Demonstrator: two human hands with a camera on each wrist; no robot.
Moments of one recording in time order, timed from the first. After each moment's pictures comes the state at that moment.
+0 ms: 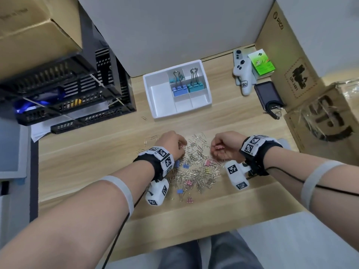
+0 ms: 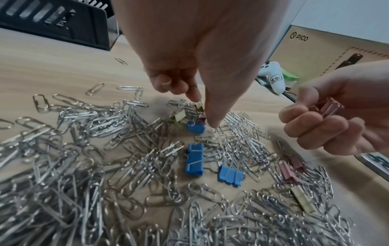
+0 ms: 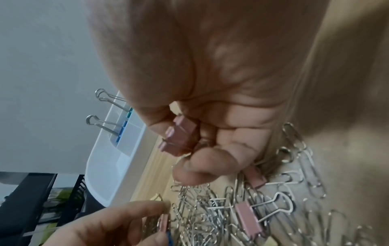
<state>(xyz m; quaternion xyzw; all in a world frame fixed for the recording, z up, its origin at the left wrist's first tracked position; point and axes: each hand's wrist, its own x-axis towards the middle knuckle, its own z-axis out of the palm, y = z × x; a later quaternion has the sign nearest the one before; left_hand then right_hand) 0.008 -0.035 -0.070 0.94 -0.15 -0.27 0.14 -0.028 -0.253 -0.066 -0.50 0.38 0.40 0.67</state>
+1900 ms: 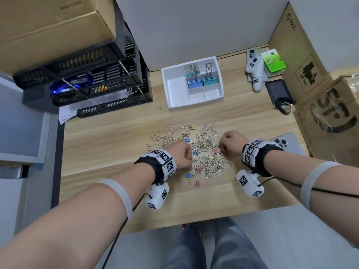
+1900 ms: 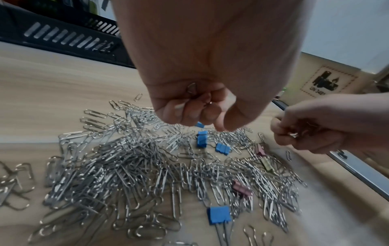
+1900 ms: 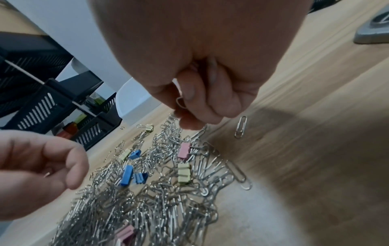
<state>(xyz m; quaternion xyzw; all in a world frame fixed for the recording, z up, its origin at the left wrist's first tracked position) -0.058 -0.008 -0.032 0.90 -0.15 -0.39 0.15 -0.063 -0.236 -0.083 -0.85 0.15 0.29 0.41</state>
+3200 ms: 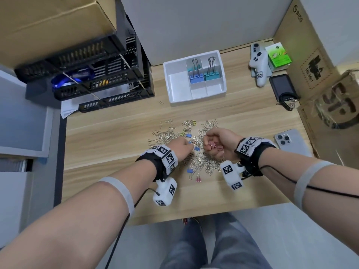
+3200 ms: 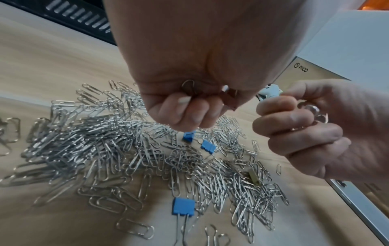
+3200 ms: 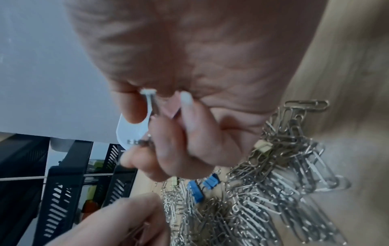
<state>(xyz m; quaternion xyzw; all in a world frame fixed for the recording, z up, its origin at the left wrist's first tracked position) -0.063 -0.011 -0.040 0.89 -0.01 -0.39 0.23 -0.067 -0.200 -0.062 -0.42 0.22 0.49 0.73</state>
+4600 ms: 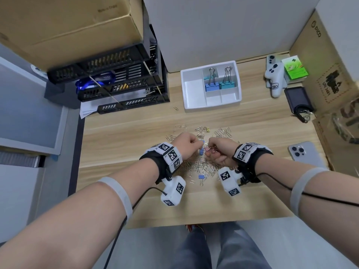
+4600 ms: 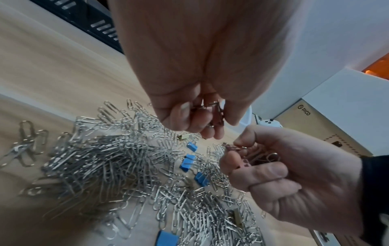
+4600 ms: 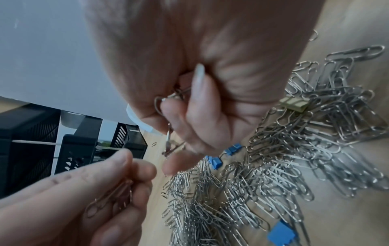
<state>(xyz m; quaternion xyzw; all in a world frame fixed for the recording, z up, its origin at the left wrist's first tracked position) -0.052 0.010 -0.009 0.88 0.00 -0.32 0.35 -0.056 -0.157 -0.051 -0.46 0.32 0.47 0.68</state>
